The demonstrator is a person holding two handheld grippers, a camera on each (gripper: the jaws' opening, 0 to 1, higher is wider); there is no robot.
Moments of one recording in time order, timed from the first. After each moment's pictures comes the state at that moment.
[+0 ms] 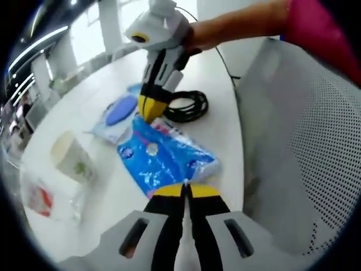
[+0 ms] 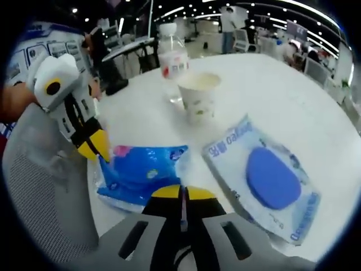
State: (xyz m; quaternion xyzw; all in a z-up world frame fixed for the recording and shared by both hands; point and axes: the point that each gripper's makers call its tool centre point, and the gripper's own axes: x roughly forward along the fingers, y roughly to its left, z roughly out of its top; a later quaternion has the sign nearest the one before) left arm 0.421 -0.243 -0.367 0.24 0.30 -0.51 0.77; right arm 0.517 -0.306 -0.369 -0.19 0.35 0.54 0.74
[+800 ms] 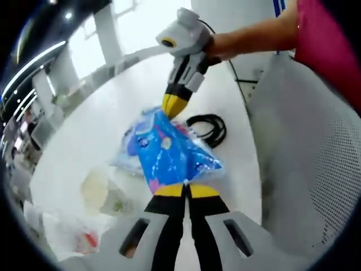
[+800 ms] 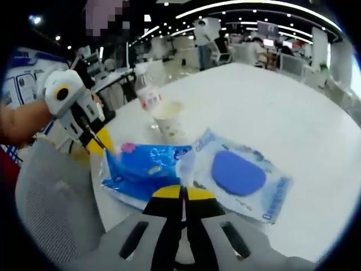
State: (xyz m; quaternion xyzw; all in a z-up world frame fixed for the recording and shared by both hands) left arm 0.474 -0.268 -0.307 0.27 0.25 -0.52 0.77; right arm 0.544 -0.363 -0.314 -0.11 0.33 0.48 0.81
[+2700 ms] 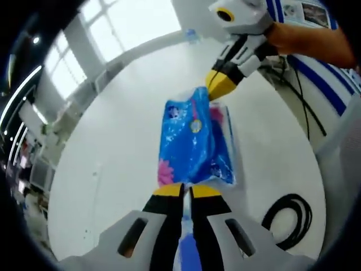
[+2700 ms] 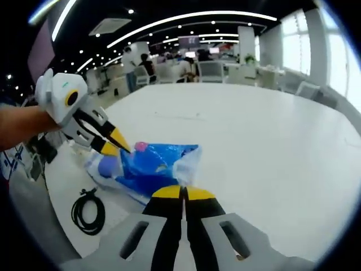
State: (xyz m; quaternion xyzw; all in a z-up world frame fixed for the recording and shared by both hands) left arm 0.652 -0.492 -0.311 0.35 0.24 -0.54 0.73; right arm 0.640 -0.608 -0.296 -0.04 0.30 0.25 0.92
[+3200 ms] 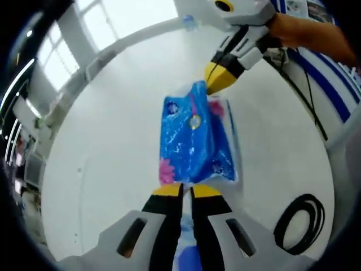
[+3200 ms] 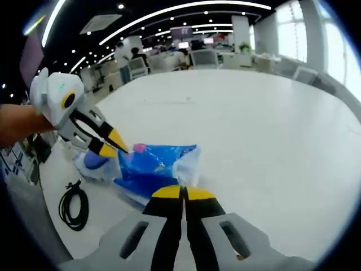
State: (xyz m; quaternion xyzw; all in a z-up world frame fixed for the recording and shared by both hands) left arm 0.664 -0.506 -0.358 0.37 0.28 -0.54 0.70; right arm 0.651 -0.626 -0.345 -0.02 0.34 0.24 0.91
